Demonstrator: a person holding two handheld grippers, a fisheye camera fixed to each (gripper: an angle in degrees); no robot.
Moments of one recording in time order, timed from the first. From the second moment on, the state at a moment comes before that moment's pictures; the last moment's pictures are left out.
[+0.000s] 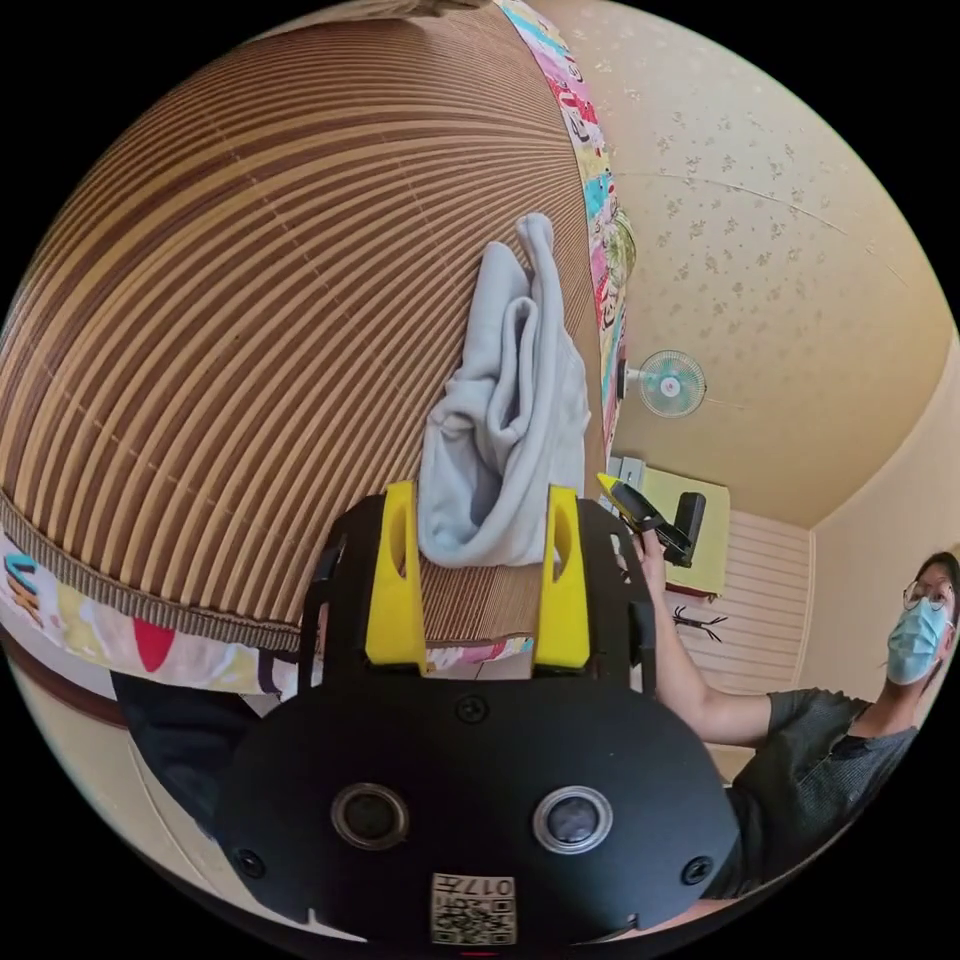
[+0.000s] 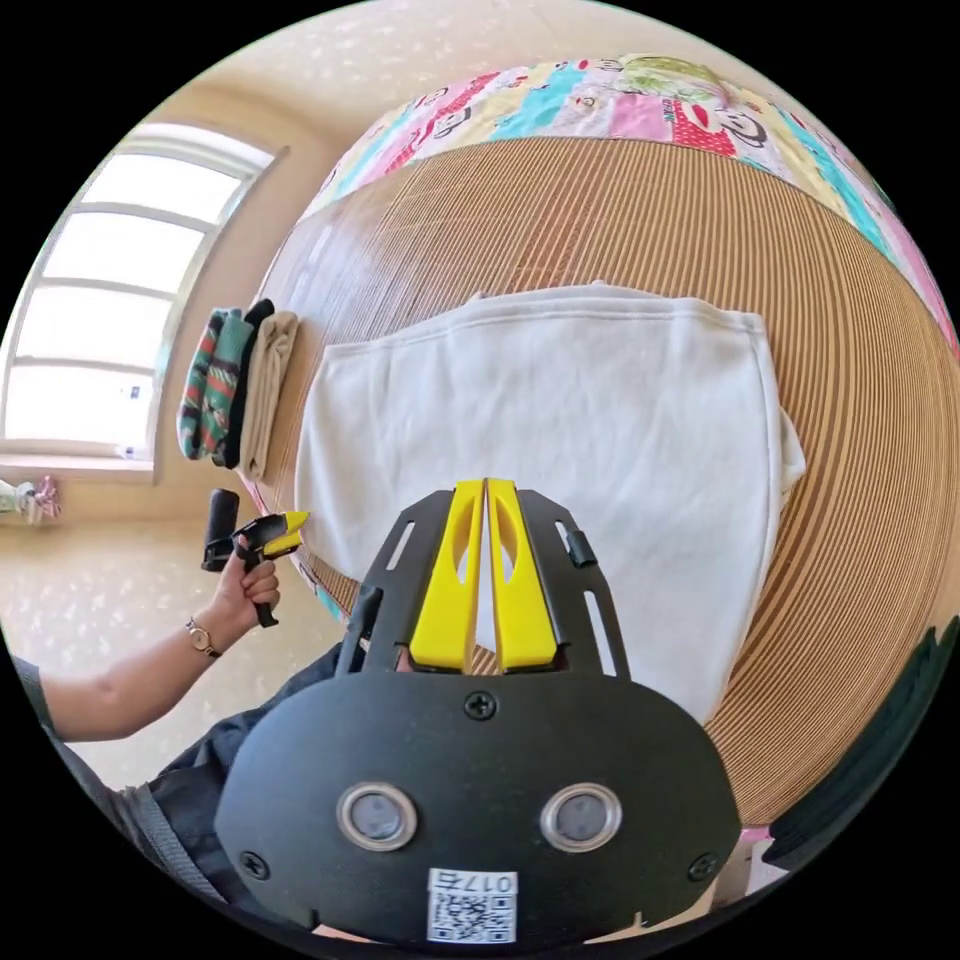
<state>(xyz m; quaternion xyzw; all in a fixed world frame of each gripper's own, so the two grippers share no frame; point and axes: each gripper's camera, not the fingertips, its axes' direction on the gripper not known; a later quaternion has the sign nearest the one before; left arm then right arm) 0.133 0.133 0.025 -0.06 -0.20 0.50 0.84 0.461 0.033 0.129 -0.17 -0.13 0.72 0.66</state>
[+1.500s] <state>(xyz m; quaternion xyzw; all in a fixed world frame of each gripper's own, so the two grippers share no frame) 0.141 0.049 0.291 -0.20 -0.31 0.51 0.78 0.456 0.158 0.090 0.11 -0.47 0.75 0.44</state>
